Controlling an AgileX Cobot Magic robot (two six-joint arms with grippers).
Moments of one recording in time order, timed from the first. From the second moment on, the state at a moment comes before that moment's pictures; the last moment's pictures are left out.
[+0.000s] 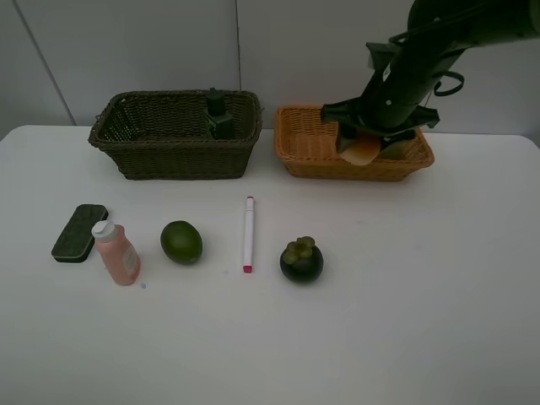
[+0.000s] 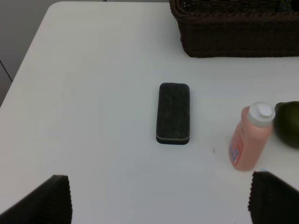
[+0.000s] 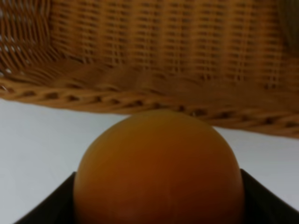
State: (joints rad) left arm 0.06 -0.01 -0.50 0.03 1.05 0.02; right arm 0.36 1.88 -1.38 -0.13 0.73 0.37
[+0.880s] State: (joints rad) left arm 0.06 -0.01 -0.50 0.03 1.05 0.02; right arm 0.25 1.98 -1.45 -0.14 0.50 0.37
